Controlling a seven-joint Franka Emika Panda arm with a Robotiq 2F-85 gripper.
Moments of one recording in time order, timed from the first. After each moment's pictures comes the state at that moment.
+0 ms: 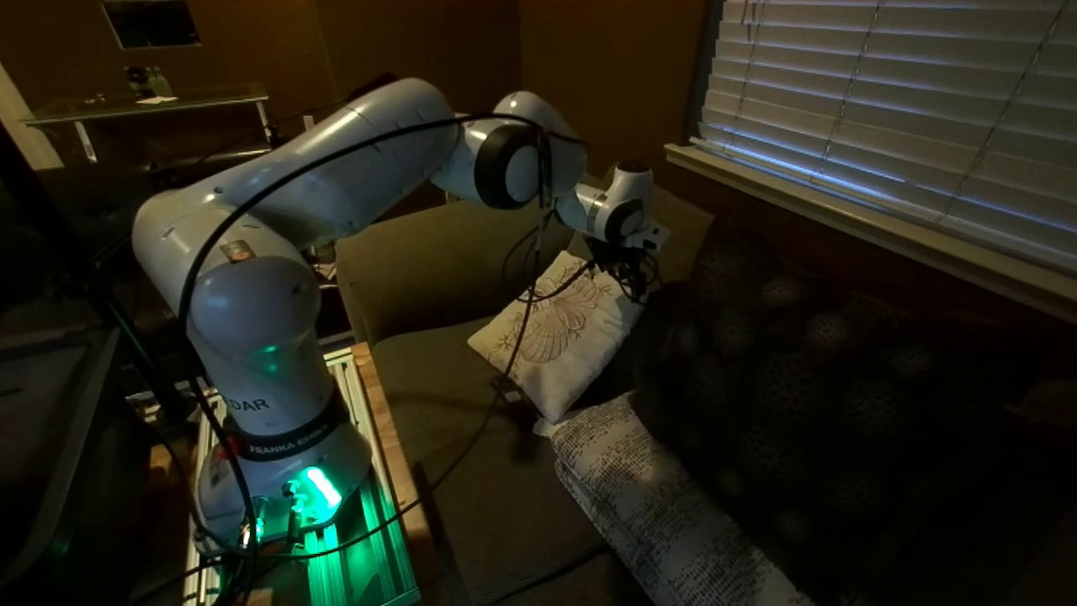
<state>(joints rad) 0.34 1.23 -0.03 -1.06 0.03 2.49 0.60</state>
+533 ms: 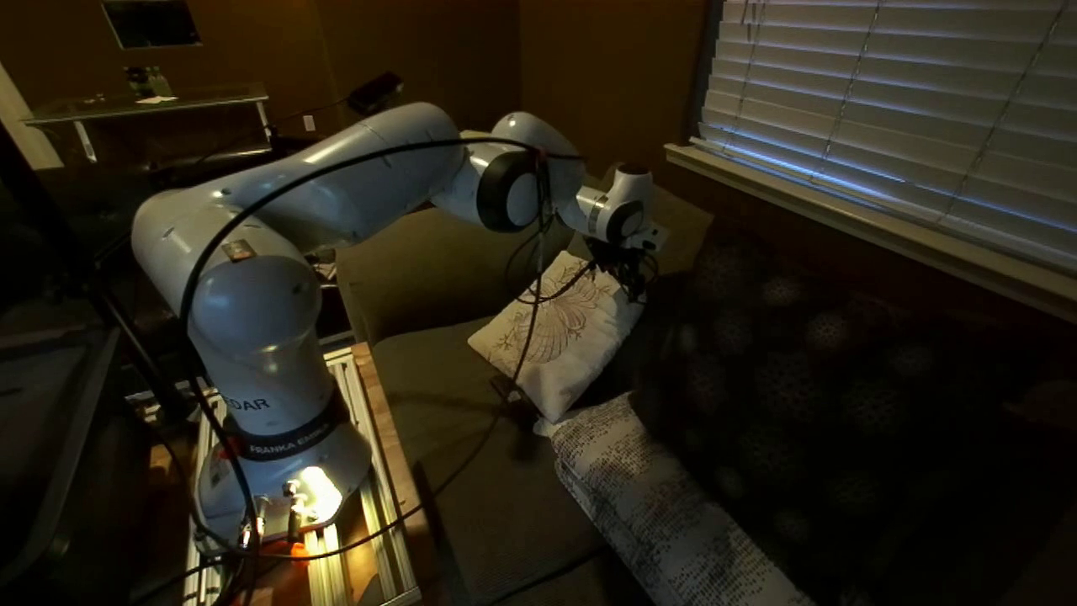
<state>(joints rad) 0.35 1.34 -0.03 -0.89 0.03 2.39 0.59</state>
